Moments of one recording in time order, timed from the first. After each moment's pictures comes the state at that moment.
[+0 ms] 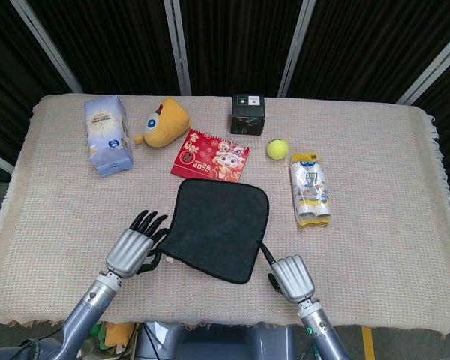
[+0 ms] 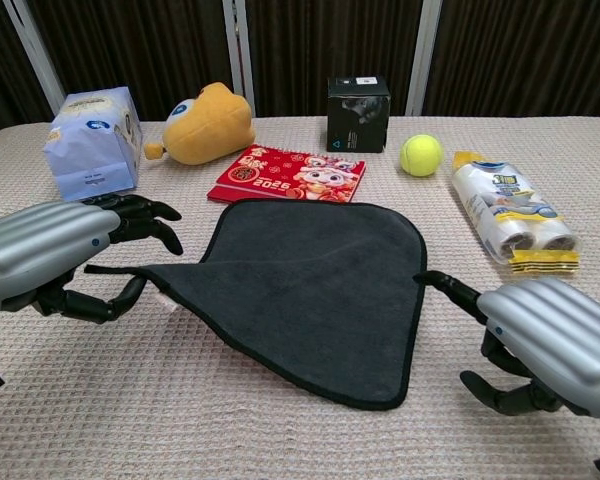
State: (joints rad) left arm -0.49 -1.54 0.02 -1.65 1.42 1.20 0.46; right arm 0.31 -1.77 -0.06 -1.44 -1.52 1.31 -0.48
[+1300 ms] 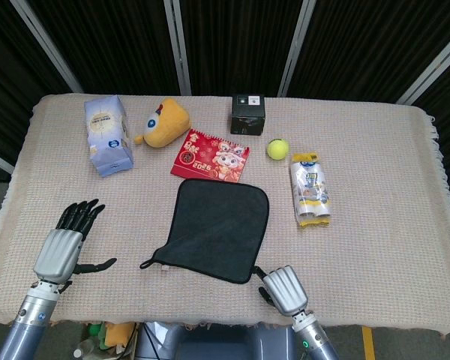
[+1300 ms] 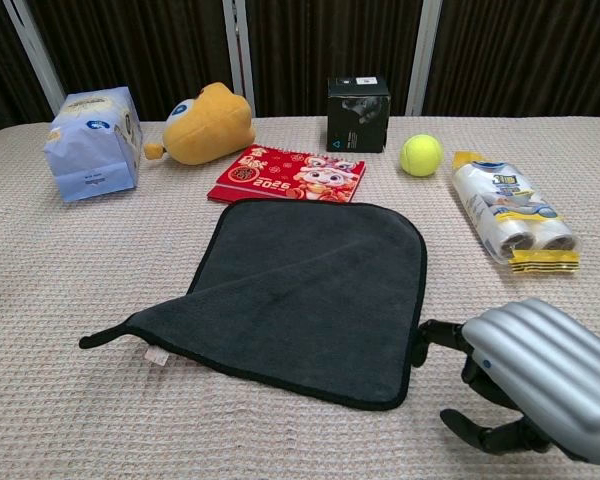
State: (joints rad) left arm -0.29 -1.26 0.02 -1.86 1.46 1.45 0.24; right arm 0.26 -1.83 -0.10 -1.38 -1.66 1.35 -0.44
